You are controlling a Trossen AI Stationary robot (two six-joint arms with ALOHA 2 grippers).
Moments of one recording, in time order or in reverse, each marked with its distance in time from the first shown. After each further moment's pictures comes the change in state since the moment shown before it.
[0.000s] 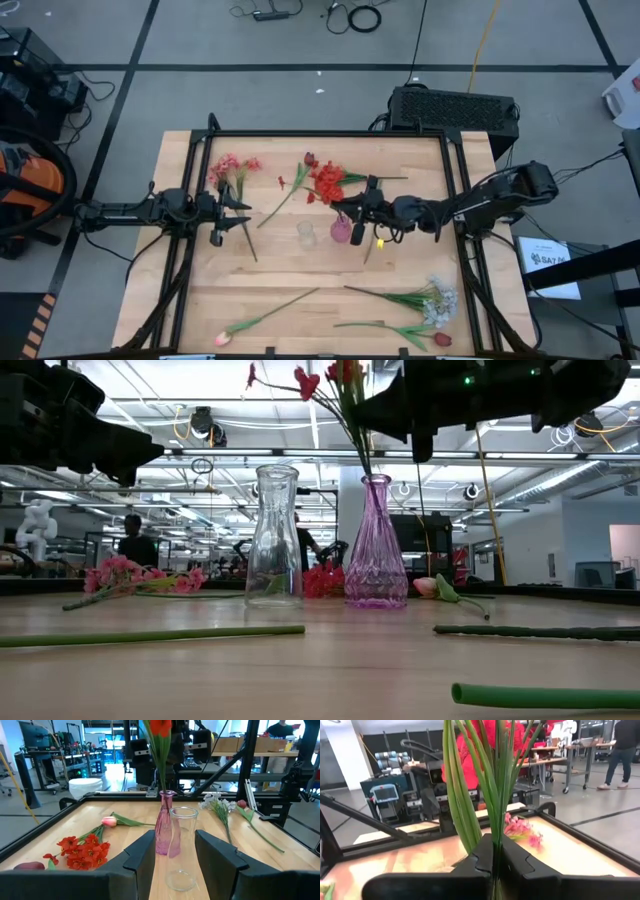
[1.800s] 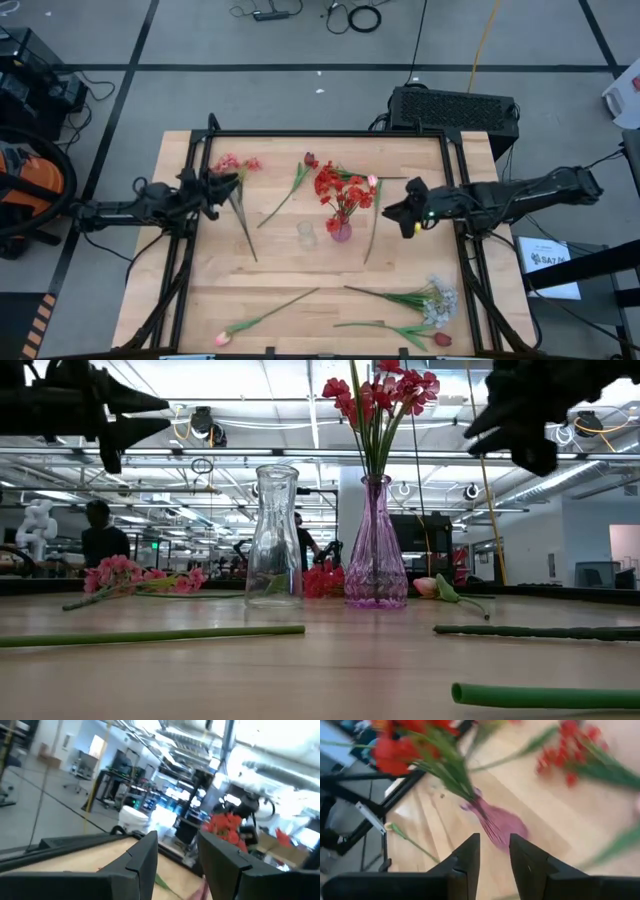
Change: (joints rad) left arm 0.000 0.007 0.088 0.177 -0.434 -0.367; right arm 0.013 -0.665 0.000 -1.226 -0.186 0.753
